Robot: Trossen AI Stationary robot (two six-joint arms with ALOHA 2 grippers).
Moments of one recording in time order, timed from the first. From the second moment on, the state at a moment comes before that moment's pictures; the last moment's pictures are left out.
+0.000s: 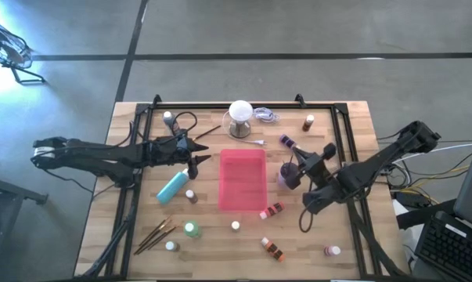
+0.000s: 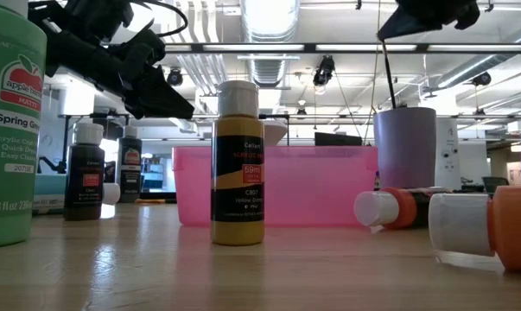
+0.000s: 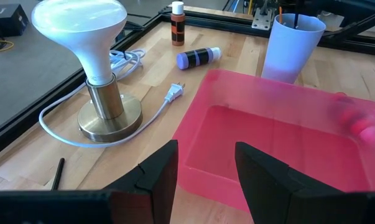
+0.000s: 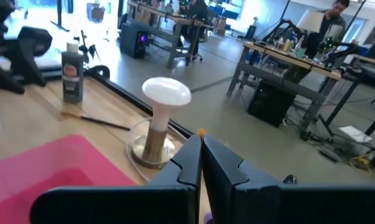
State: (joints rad) left arm 0.14 0.98 0.40 0.24 -0.16 -0.10; right arm 0.52 1.27 0.92 -0.75 1.39 0.89
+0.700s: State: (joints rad) left arm 0.14 0.98 0.40 0.24 -0.16 -0.10; right arm 0.53 1.45 0.89 -0.76 1.27 1.02
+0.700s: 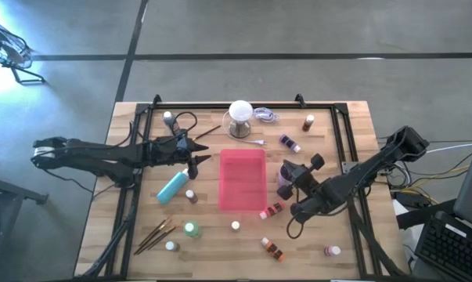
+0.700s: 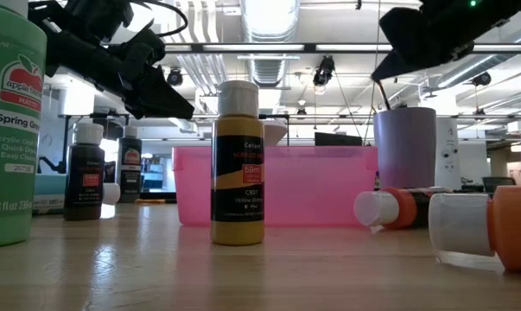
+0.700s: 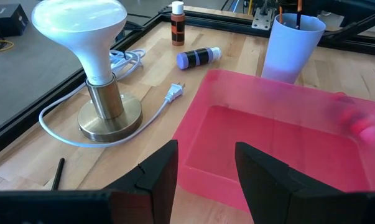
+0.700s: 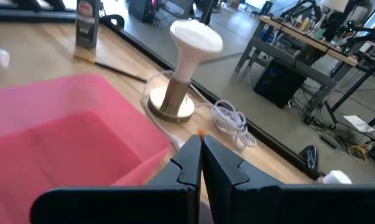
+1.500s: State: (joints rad) left arm 0.14 0.98 0.40 0.24 -0.16 -0.10; right arm 0.50 1.39 0.81 -0.77 1.08 1.11
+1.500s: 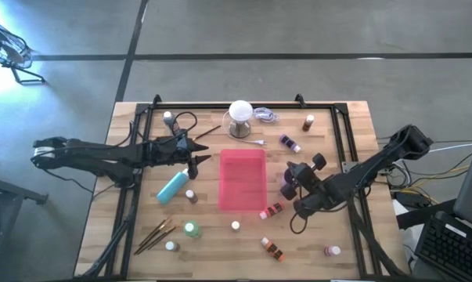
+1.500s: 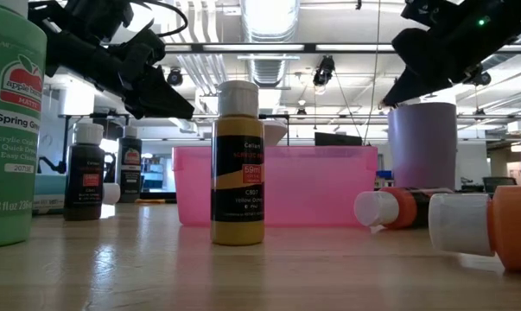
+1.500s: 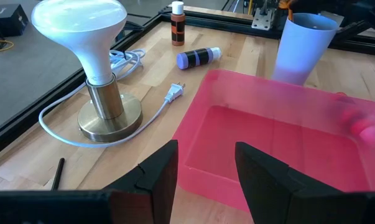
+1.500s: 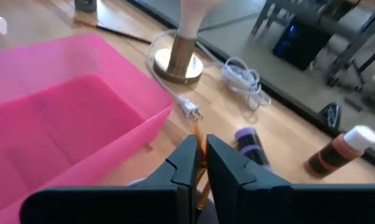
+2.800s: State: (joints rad) left arm 0.14 0.96 0.44 0.23 -0.37 -0.10; right arm 0.08 0.92 0.90 -0.97 1.20 0.64
